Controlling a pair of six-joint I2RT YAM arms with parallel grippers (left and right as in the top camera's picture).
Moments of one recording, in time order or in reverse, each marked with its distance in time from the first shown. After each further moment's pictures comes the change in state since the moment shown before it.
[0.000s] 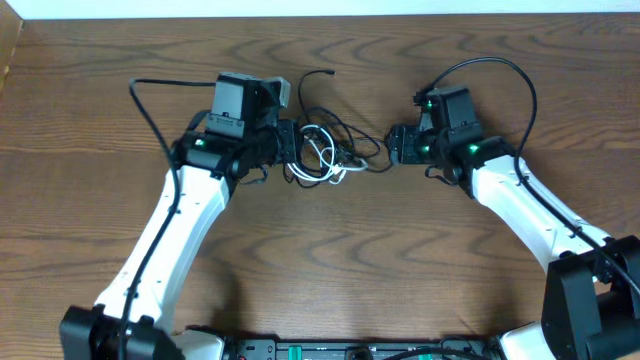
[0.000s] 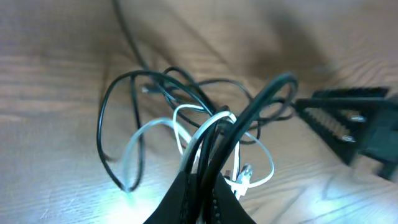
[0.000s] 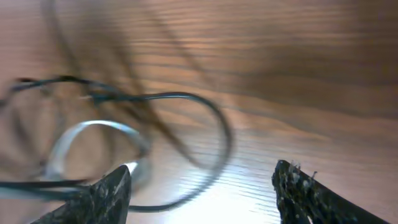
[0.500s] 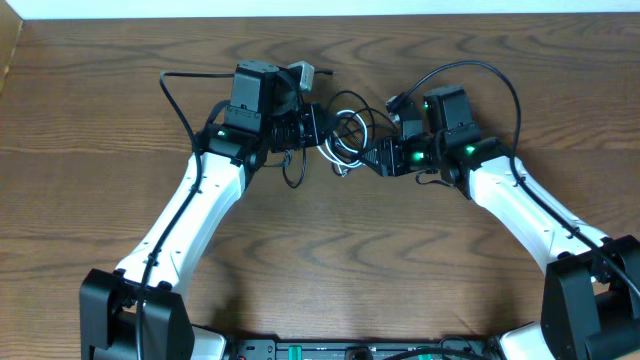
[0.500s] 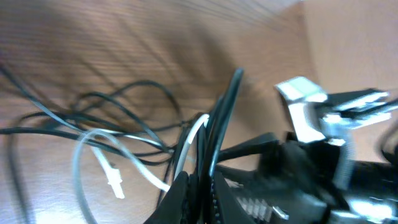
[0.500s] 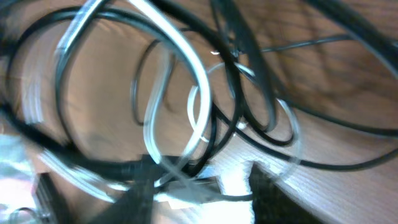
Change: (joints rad) left arm -0.034 0.095 -0.005 0.285 0.266 -0.181; right arm 0.020 0.000 0.000 -0.014 -0.351 -0.096
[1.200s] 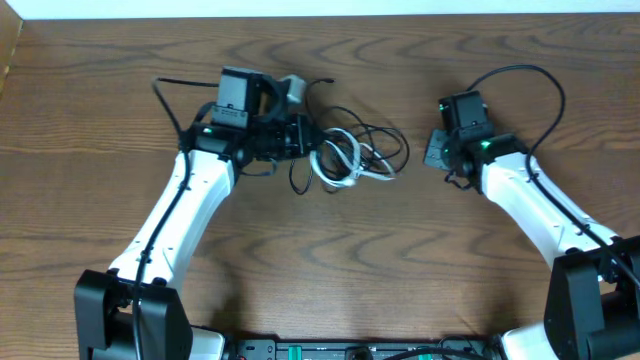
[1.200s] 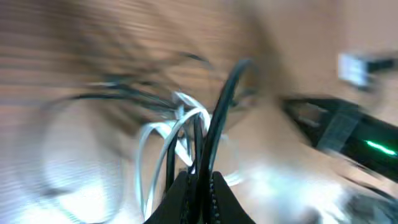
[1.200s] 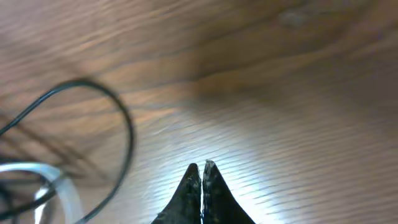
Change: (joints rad) left arm 0.077 0.002 -0.001 -0.182 -0.018 0.101; right arm -0.095 0.000 0.003 -0.187 0.722 0.290
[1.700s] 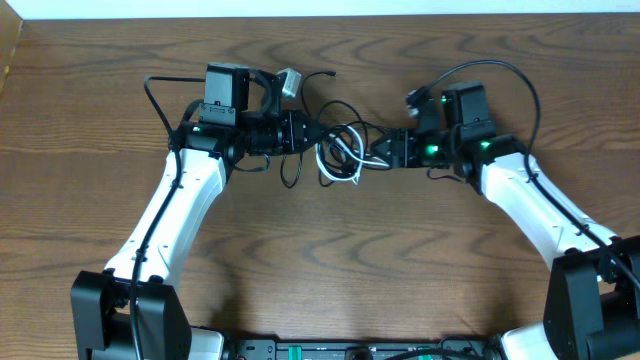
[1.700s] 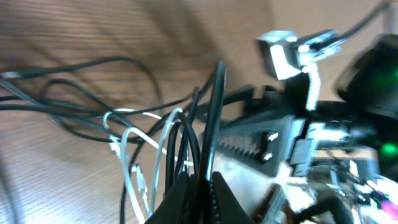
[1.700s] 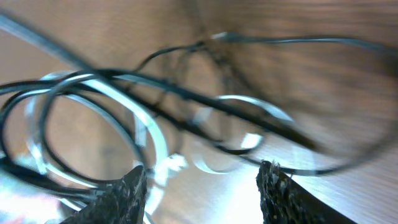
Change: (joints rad) left arm 0.038 0.000 0.000 0.069 0.288 0.050; right arm 0.029 0.000 -0.002 0.196 -0.800 -0.224
